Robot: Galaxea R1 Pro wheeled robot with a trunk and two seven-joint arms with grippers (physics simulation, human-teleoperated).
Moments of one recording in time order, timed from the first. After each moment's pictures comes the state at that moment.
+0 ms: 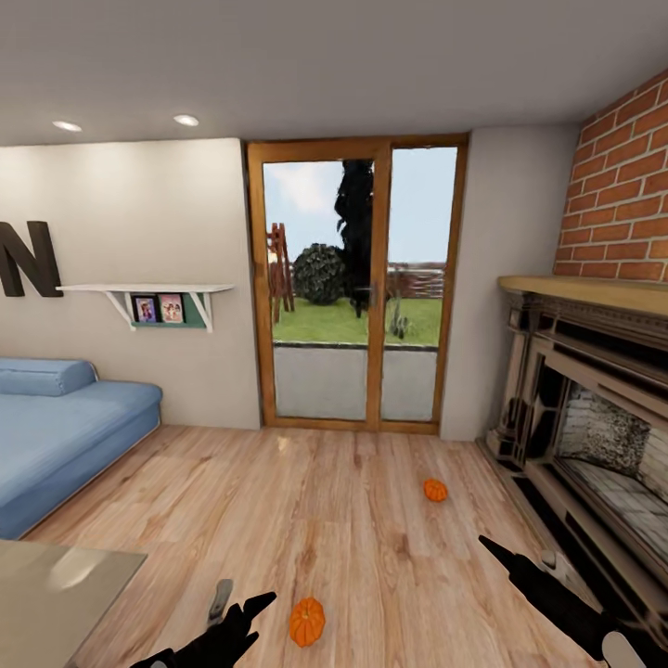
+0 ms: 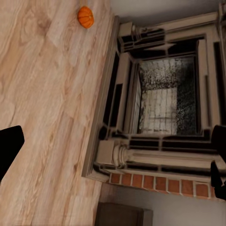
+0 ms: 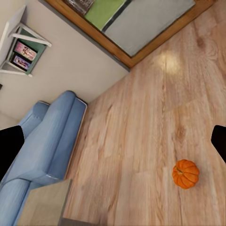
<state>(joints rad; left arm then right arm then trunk) -0.42 0.09 -0.12 -0.23 0.92 0.40 -0.72 -0.22 -0.32 -0.12 -0.82 -0.85 0.36 0.63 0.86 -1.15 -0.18</state>
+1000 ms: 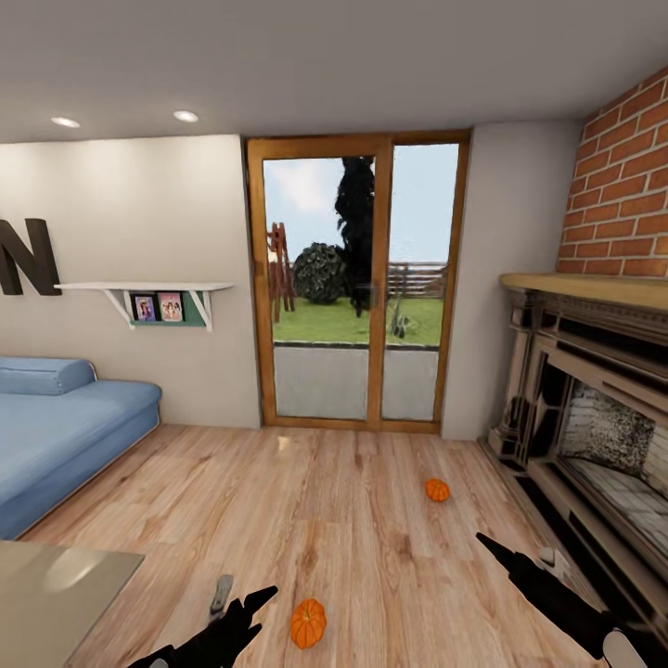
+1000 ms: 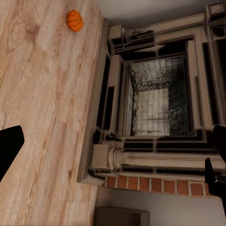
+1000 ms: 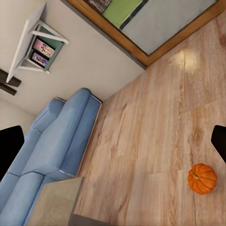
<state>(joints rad) -0.42 0.08 -0.13 -0.24 0.91 0.39 -0.77 -0.22 -0.33 -0.12 -0.82 -0.85 0.37 0.72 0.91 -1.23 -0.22</state>
